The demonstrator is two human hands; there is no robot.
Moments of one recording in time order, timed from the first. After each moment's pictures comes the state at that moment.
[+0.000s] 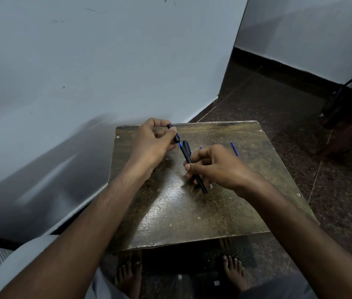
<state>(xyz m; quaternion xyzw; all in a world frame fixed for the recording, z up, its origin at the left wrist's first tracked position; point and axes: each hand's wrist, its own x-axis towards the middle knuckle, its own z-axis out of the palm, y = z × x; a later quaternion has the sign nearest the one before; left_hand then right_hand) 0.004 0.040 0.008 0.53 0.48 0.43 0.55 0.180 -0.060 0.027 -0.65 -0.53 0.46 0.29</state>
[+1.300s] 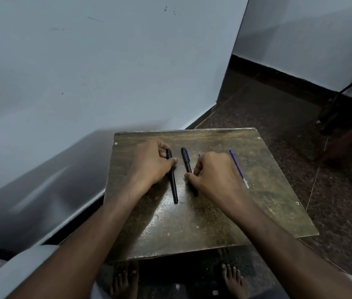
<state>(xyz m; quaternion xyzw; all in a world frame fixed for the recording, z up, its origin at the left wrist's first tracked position) 0.001 0.035 0.001 0.69 0.57 0.26 0.36 0.155 -0.051 0.017 -0.80 -0.56 0.12 0.16</state>
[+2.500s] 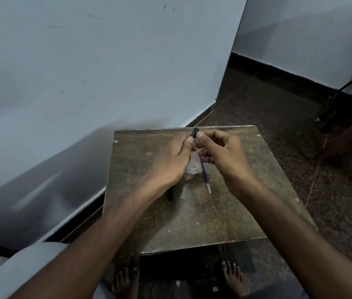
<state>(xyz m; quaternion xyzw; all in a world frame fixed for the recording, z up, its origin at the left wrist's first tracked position) 0.026 0.003 0.020 0.71 0.42 0.28 0.49 0.177 -0.048 0.030 -0.62 -0.43 0.38 0.54</state>
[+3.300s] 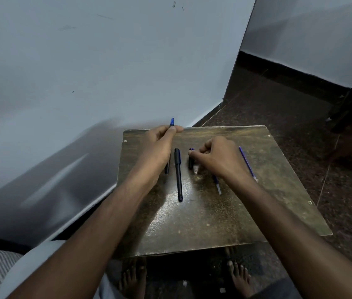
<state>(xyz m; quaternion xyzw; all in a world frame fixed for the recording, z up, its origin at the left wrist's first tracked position) -0.002 0.033 0.022 0.55 0.50 0.40 0.53 0.164 -0.015 0.016 -0.79 -0.53 0.18 0.24</state>
